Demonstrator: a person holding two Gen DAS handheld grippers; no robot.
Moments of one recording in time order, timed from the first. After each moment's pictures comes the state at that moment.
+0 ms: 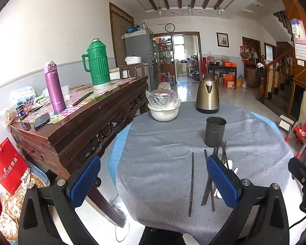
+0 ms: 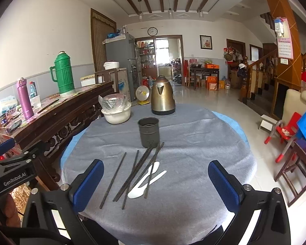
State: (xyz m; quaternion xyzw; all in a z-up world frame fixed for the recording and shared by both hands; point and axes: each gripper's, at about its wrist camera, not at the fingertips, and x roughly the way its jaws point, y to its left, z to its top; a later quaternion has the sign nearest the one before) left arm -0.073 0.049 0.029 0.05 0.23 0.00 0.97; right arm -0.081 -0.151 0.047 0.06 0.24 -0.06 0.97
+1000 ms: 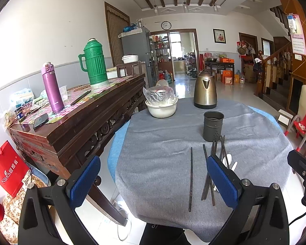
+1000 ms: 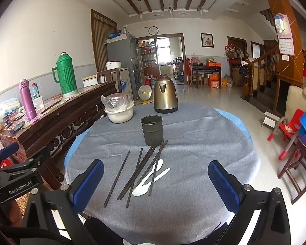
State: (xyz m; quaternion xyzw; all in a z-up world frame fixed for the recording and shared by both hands) left arm -0.076 0.045 0.022 0.06 0.24 -0.01 0.97; right arm -0.085 -0.147 0.046 0.07 0.24 -0.06 0.97
